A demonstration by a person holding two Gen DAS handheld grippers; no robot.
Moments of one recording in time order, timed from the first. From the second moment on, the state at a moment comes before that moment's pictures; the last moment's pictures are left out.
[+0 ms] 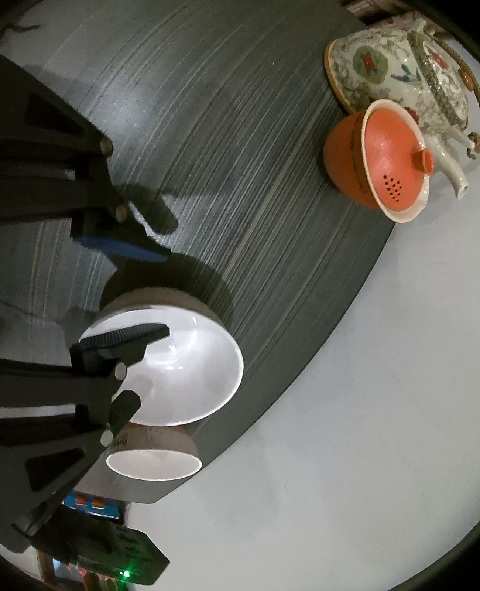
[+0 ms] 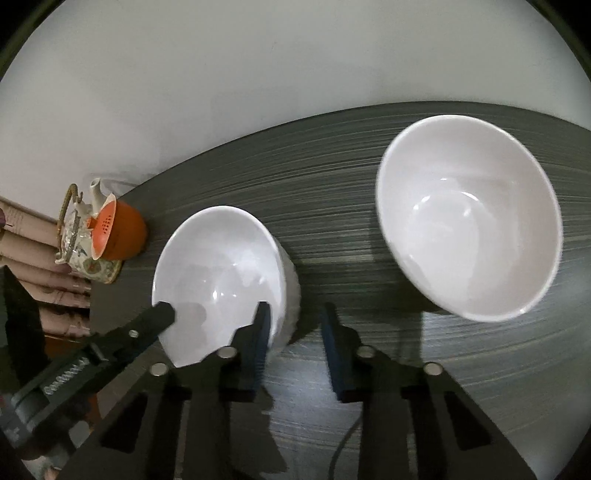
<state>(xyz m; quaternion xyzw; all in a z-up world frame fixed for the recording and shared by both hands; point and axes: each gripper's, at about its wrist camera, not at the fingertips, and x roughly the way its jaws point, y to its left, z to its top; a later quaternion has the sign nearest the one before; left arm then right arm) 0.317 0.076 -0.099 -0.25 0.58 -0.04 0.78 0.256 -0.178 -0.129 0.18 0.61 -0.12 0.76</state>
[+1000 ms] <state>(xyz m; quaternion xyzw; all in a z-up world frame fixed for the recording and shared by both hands) 0.233 0.044 -0.022 -0.19 0.55 -0.04 0.81 0.182 -0.145 -0.055 0.16 0.59 -0.08 0.78</state>
